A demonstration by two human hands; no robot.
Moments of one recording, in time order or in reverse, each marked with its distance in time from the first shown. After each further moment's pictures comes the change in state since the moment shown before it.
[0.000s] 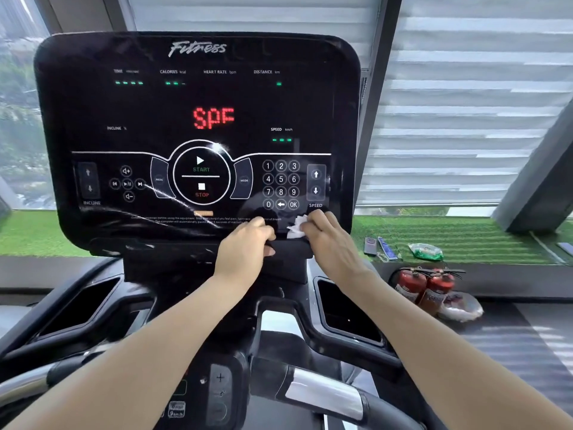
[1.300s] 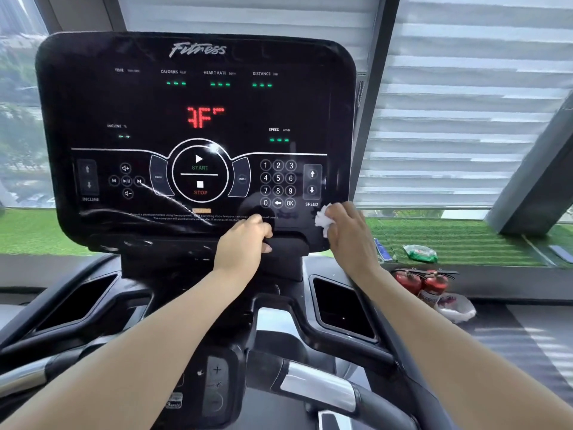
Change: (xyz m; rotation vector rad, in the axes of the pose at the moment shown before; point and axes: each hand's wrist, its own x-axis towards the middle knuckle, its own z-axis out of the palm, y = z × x) left_hand 0.003 0.000 0.003 -0.029 -0.035 -0.050; right_hand -0.009 0.017 -0.027 0.177 0.026 0.336
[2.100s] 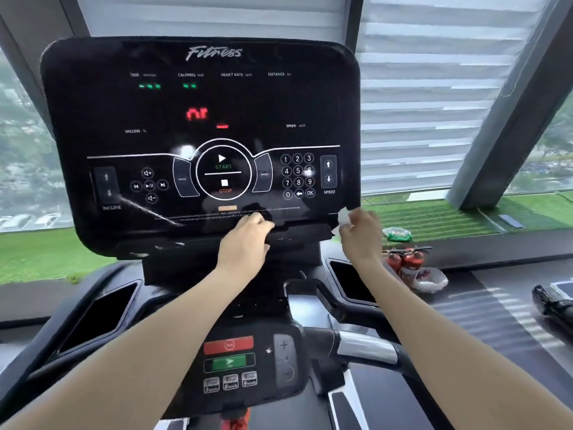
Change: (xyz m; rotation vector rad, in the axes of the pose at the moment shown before) left_hand -0.020 -0.055 -0.035 0.032 -0.092 0.178; right_hand -0.024 -0.059 0.014 0.121 0.134 0.628
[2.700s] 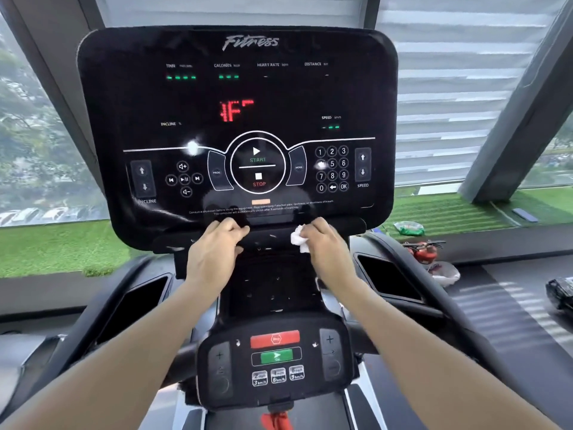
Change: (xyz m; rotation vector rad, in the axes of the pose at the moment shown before) left_hand -0.039 -0.096 -0.016 -0.059 0.117 -0.127; right_hand -0.061 -0.044 0.078 -0.152 -0.114 -0.557
